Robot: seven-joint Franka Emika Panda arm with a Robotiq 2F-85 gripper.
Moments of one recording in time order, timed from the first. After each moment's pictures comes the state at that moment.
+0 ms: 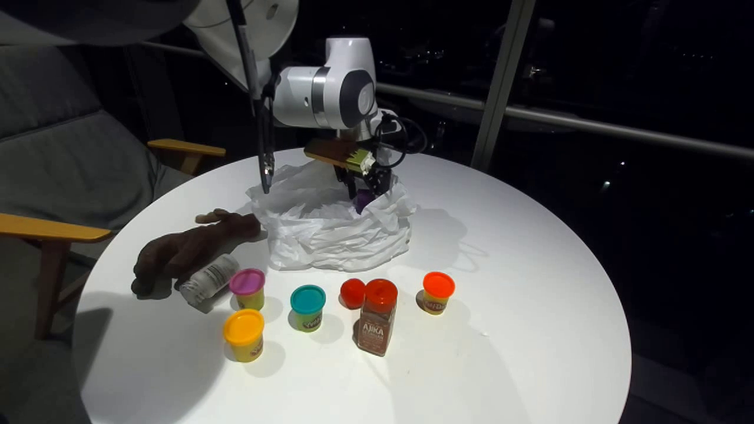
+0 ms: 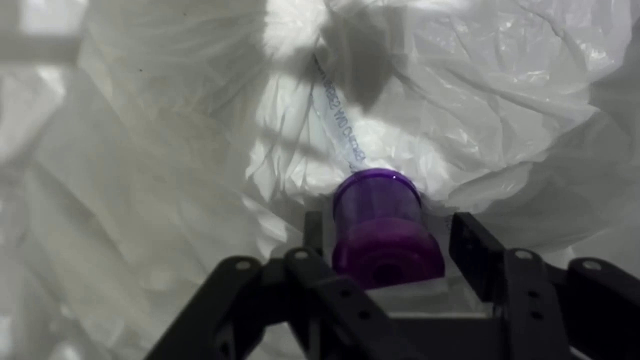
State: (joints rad) arm 0.16 1.28 -0.06 -0.88 -0.08 2.33 0.27
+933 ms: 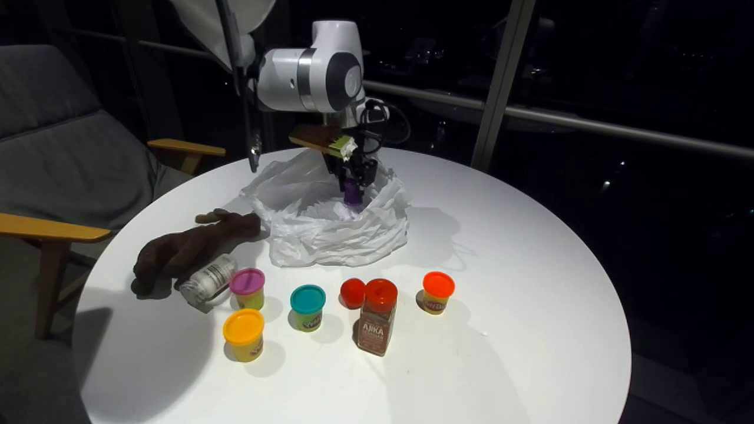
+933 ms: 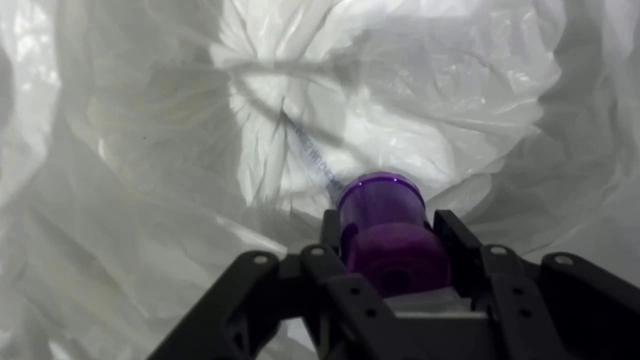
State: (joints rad) arm 0.20 1.20 -0.06 -0.95 -0.07 2.29 0.36
